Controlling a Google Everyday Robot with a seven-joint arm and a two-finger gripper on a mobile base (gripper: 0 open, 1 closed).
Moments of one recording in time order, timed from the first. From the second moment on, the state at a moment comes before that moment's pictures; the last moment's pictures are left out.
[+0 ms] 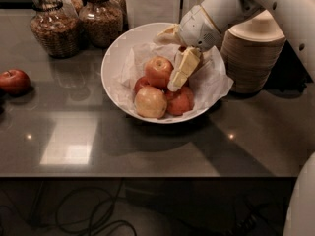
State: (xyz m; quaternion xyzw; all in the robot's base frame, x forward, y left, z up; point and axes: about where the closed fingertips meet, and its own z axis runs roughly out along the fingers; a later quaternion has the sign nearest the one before) arm 0.593 -0.028 0.920 -0.73 0.57 0.25 0.30
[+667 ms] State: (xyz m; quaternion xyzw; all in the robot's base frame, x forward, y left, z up) arm 0.594 -0.028 0.920 -0.73 0.57 0.25 0.30
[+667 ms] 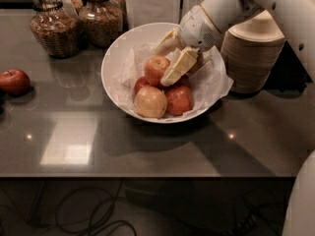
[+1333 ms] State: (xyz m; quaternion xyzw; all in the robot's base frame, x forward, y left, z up) arm 0.594 -0.027 0.920 -0.73 0.57 0.25 0.30
